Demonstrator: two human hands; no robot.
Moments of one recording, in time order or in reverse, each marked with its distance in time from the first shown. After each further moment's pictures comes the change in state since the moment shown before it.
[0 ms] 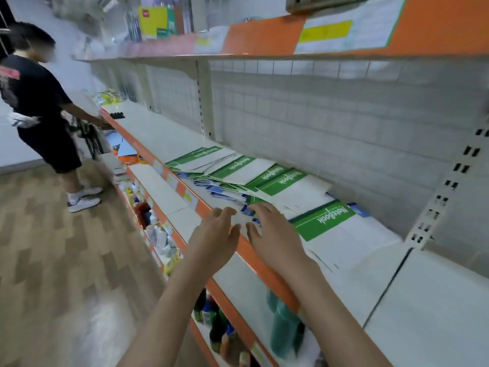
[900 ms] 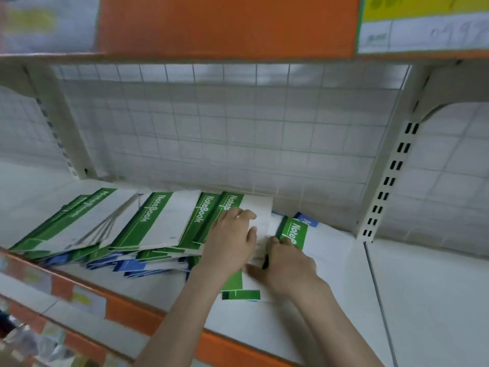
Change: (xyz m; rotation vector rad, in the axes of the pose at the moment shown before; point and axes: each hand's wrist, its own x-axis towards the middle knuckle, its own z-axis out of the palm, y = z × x) left_hand 0.180 0.051 0.078 -0.125 -0.162 0.619; right_hand 0.066 0.067 -0.007 -0.269 -0.092 0.857
